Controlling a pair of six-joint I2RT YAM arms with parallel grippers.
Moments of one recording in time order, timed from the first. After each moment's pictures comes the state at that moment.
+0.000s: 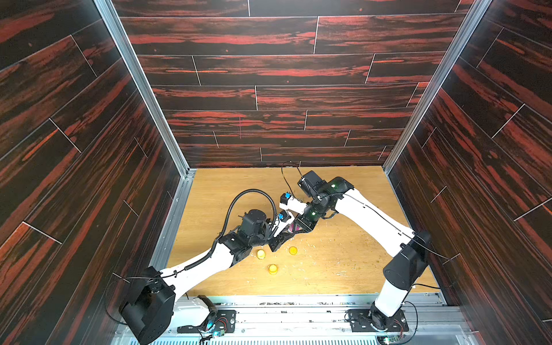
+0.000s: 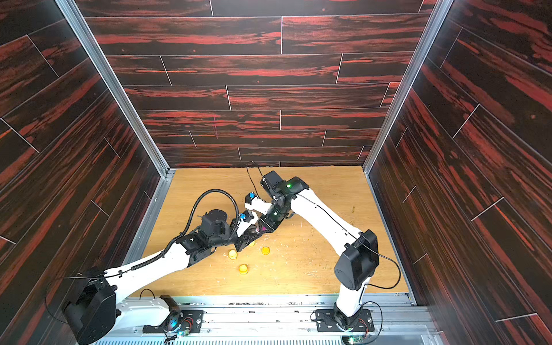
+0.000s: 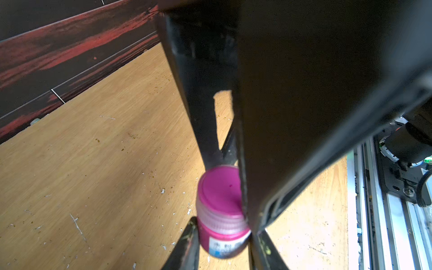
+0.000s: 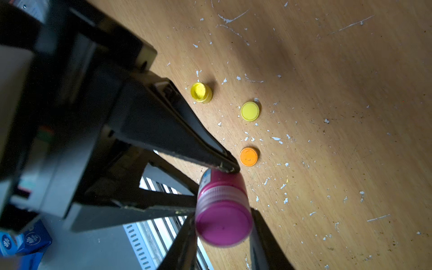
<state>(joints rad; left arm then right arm) -0.68 1.29 0.75 0.07 0.41 0.19 0.72 1.78 1.78 -1.27 -0.37 -0.31</state>
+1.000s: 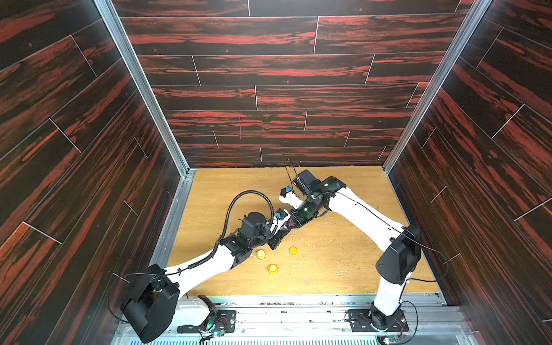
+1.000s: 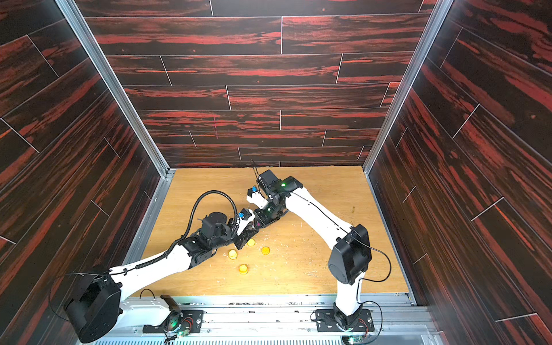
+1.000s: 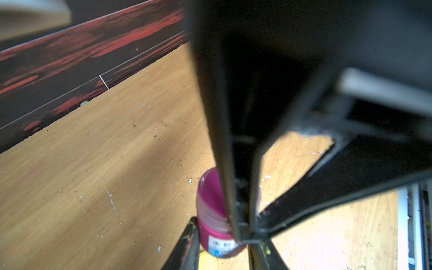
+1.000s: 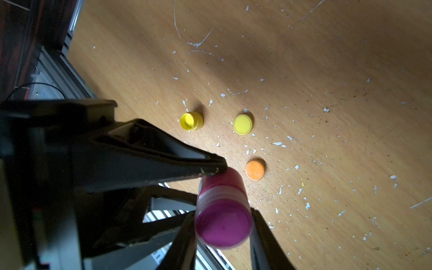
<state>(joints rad) -0.68 1.30 0.70 0.18 0.24 0.15 0.72 1.87 1.81 -1.19 -0.36 0.07</state>
